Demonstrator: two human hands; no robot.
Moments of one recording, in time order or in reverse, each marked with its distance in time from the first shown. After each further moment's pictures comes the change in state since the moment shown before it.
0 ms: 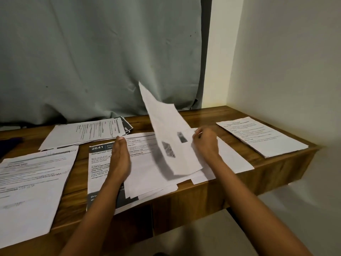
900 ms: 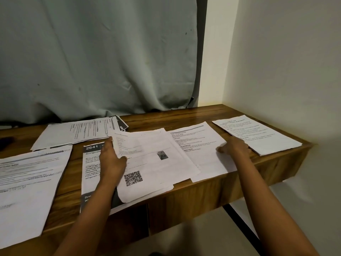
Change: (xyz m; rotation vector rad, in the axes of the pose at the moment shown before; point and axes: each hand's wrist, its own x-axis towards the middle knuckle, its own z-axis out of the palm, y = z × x) left_hand 0.002 -0.008 -0.005 0.247 0.176 0.178; right_hand 0.048 0.087 -0.050 -0.603 -0.219 0.395
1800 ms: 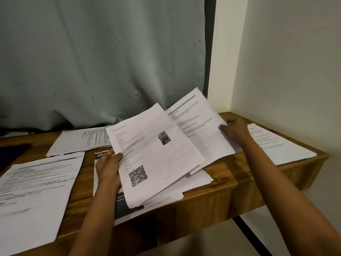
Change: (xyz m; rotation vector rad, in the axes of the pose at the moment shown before) left_hand 0.024 -0.011 -0.015 -0.944 0.074 -0.482; right_hand -0.011 -0.051 -0.061 0.571 0.069 -0.339
